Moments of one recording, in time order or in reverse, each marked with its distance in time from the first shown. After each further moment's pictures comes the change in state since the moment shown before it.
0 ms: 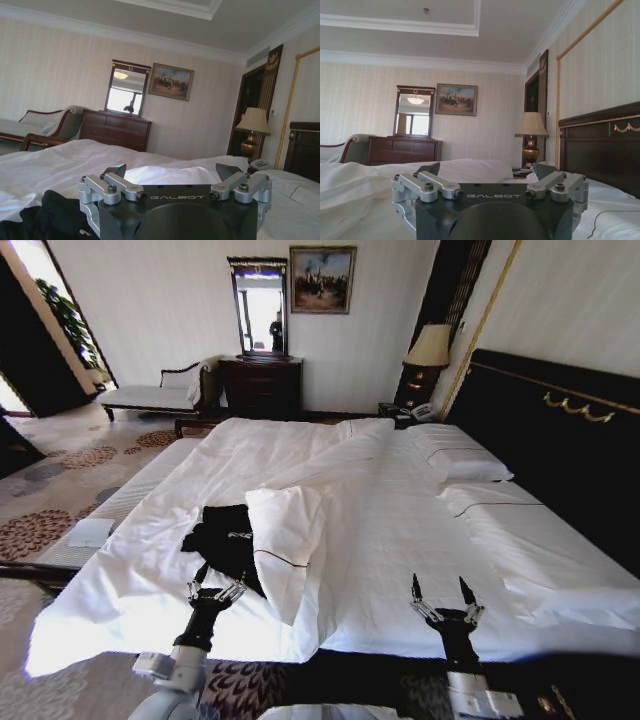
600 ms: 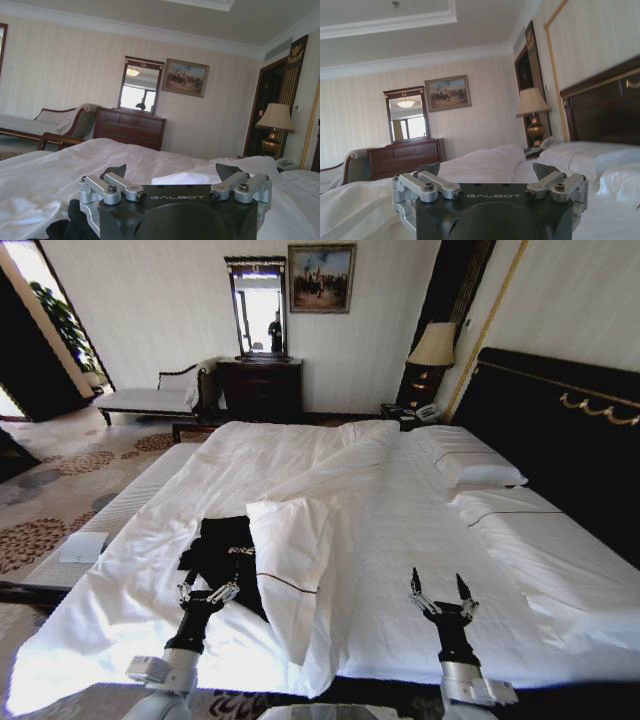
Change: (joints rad) left arm 0.015 0.000 -0.043 0.005 -0.004 -0.005 -0.017; right arm 0.074 -0.085 -0.077 -0.014 0.239 -0.085 0.068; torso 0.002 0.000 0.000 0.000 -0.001
